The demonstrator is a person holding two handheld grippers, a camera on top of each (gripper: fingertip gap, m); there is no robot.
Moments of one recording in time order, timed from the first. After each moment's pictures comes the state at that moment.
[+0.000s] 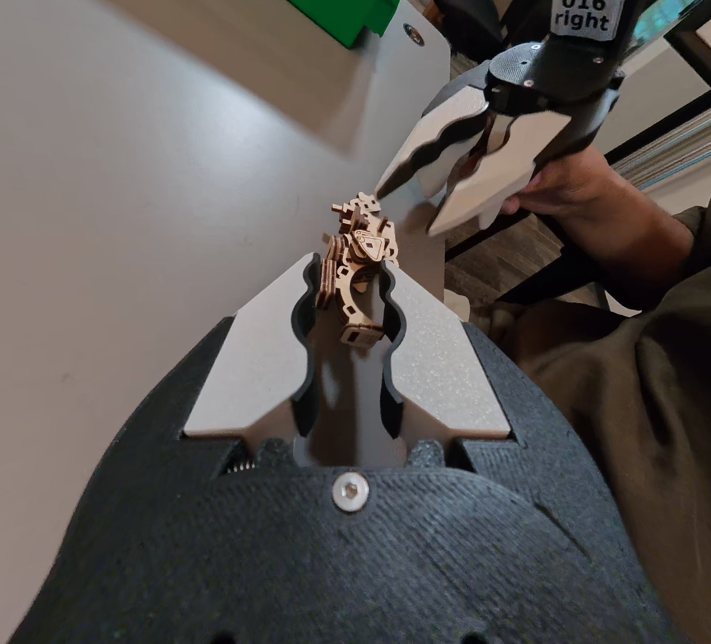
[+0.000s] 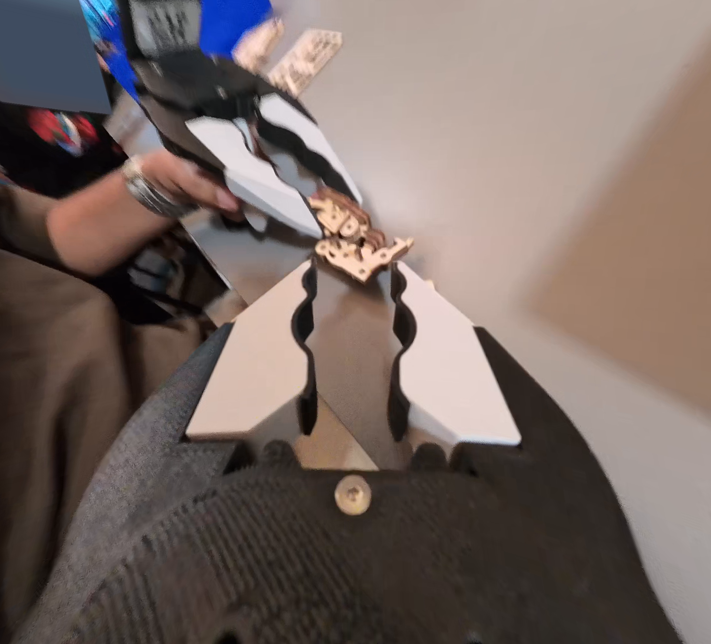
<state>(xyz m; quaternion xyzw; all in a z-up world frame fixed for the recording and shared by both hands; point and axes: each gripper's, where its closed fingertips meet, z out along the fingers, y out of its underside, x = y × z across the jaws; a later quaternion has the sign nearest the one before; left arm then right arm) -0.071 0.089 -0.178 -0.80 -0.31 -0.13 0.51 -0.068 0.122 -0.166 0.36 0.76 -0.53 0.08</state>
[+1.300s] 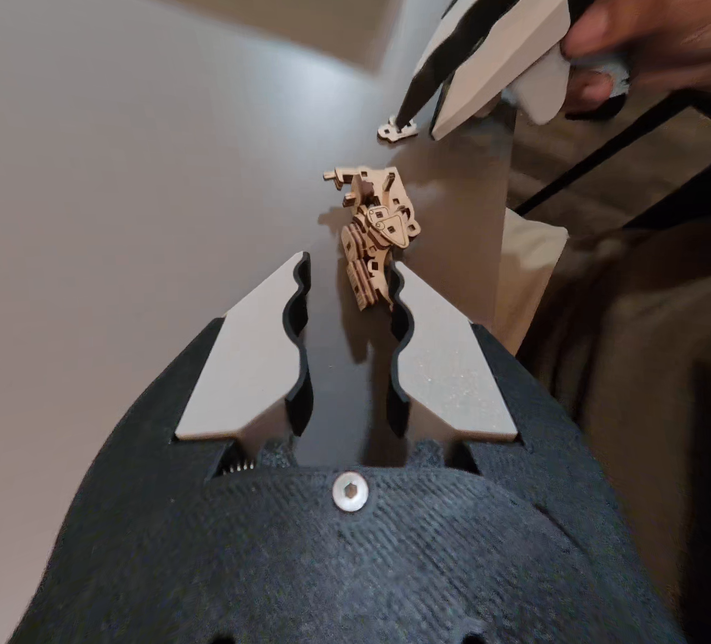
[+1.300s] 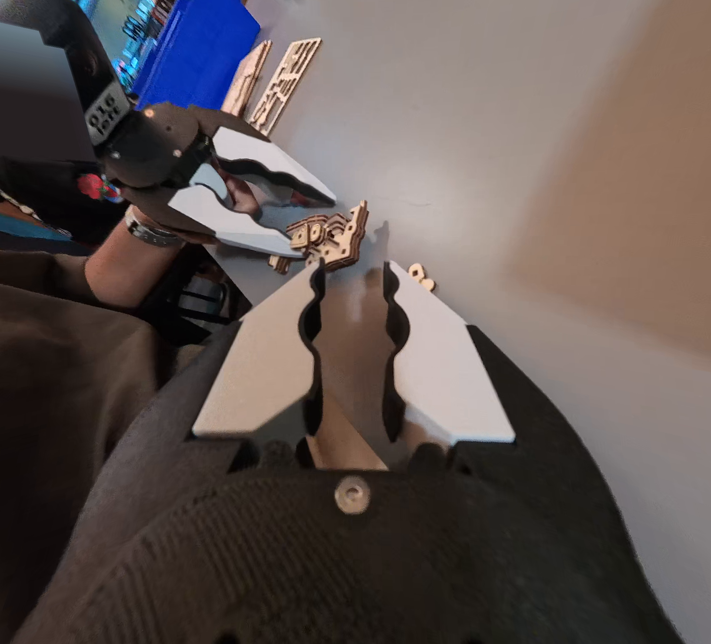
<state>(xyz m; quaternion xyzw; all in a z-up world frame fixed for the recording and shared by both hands) -0.061 0.064 -0.201 -0.87 -0.26 0.01 0.42 -0.070 0.127 -0.179 0.42 0.73 -0.52 0.15</state>
